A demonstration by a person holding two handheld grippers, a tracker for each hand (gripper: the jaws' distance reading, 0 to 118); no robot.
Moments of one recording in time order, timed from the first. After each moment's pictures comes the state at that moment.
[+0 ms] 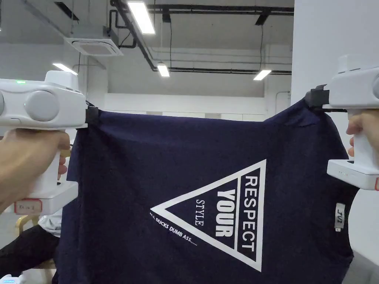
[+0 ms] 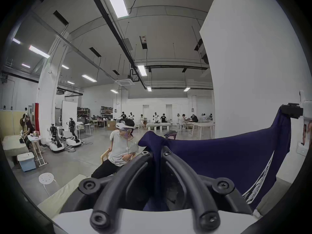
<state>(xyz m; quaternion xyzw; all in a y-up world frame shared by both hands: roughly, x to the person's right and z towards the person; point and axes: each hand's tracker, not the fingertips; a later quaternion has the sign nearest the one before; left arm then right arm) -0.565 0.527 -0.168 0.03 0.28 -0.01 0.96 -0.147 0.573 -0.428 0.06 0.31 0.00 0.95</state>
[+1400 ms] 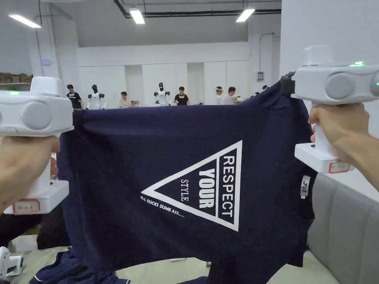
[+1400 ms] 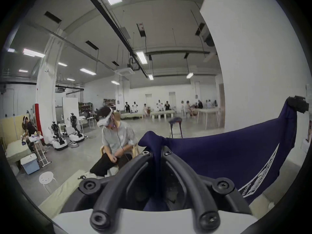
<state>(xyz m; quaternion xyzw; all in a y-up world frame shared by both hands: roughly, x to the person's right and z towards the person) -0.634 0.407 -0.303 -0.06 0.30 -0.02 0.95 -0.217 0.431 -0.553 0.03 0.28 0.00 0.96</state>
